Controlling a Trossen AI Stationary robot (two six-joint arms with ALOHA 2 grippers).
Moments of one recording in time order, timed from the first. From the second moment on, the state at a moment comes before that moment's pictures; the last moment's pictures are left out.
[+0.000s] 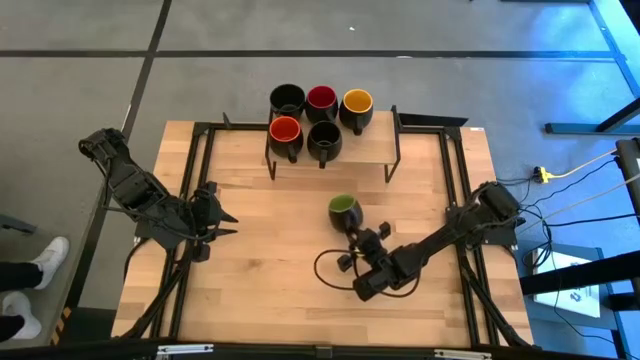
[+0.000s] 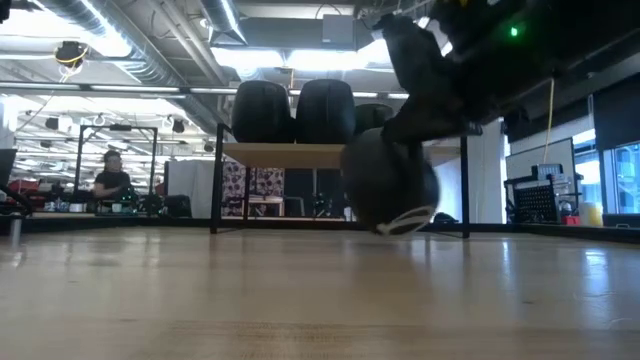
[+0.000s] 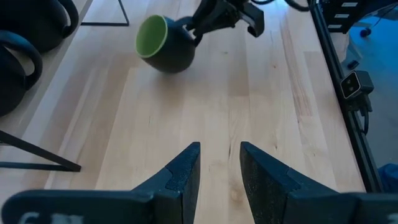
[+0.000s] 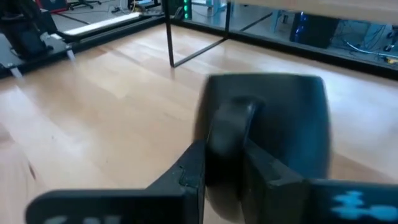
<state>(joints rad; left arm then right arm) -0.74 0.92 1.12 -1.06 -0.59 -0.59 0.54 1.88 1.05 -0.28 1.17 1.15</state>
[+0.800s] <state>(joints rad) -0.74 0.99 1.12 -1.04 -0.63 -0.54 0.54 1.83 1.05 -0.13 1.04 0.91</state>
